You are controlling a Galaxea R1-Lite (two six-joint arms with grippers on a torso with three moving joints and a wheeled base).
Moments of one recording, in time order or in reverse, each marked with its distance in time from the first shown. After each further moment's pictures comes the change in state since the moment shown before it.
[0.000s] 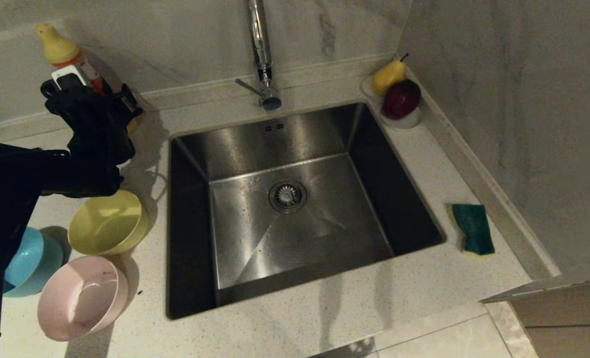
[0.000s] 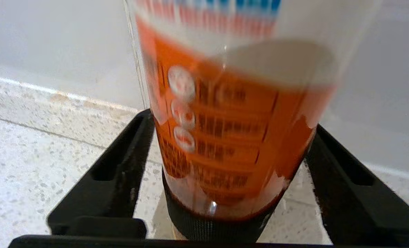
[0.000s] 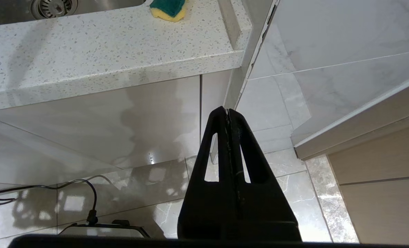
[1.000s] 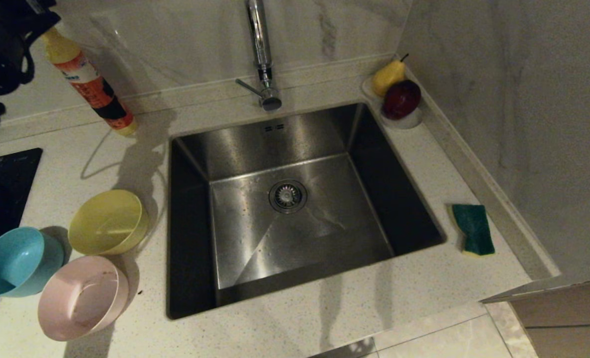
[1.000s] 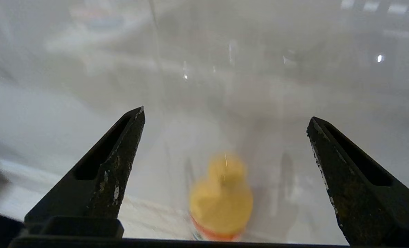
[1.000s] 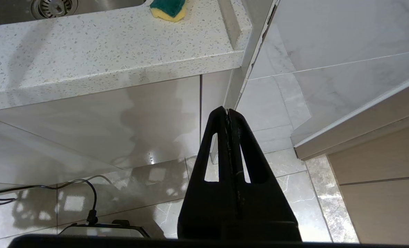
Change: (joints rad) left arm -0.010 -0.501 0.116 0.270 -0.004 0.063; right arm 0.000 0.000 0.000 0.000 0.000 0.000
